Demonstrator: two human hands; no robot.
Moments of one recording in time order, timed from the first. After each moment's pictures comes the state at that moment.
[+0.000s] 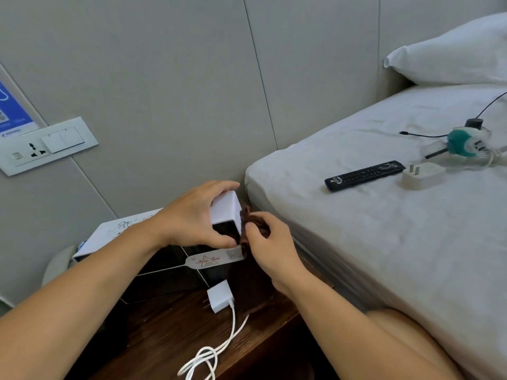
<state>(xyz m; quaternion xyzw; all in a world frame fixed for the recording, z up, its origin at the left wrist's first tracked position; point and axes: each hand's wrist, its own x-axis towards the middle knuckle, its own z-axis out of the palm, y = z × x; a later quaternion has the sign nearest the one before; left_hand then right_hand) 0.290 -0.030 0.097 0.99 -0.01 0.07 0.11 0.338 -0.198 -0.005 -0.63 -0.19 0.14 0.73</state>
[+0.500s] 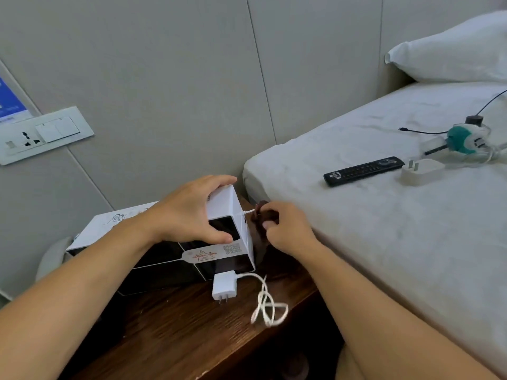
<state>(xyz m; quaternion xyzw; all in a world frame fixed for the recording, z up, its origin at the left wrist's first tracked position) 0.283 -0.029 0.096 0.99 0.00 0.07 0.11 0.397 -0.207 -0.015 -0.83 -0.27 0.06 0.48</state>
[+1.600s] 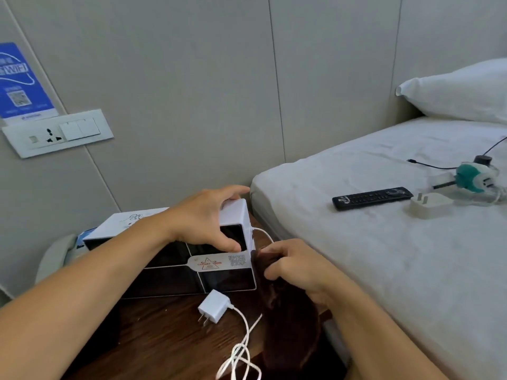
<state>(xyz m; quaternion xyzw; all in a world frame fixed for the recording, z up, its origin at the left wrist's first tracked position) 0.295 -0.022 0.100 0.99 0.00 0.05 0.14 0.357 -0.243 0.011 -0.73 -0.26 0.31 0.55</state>
